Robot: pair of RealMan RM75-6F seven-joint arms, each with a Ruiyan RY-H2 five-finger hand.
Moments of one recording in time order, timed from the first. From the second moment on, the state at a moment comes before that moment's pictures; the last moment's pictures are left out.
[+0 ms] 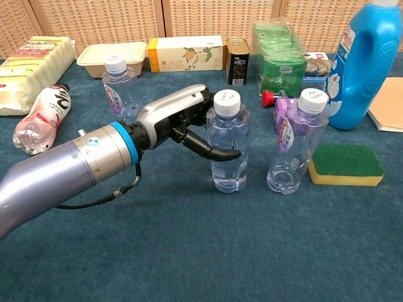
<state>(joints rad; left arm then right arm) -0.84 -1.89 -0.12 -1.17 1.55 1.00 -0.68 0.05 -0.93 -0.11 -1.60 -1.78 1.64 0.72</state>
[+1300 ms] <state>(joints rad) -0.72 -1.21 -0.13 -1.81 1.65 1.27 -0.55 0.01 -0.97 -0.05 -1.68 -1.66 1.59 0.38</state>
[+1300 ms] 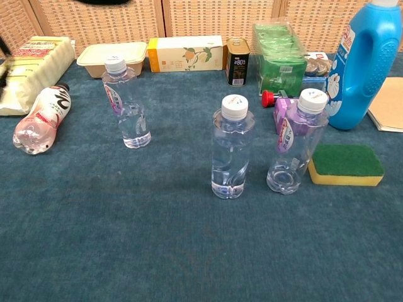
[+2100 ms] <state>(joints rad) -0.55 -1.44 -0.05 -1.07 1.50 1.24 -1.24 0.02 -0.95 -0.07 -1.69 -1.70 1.56 0.40</state>
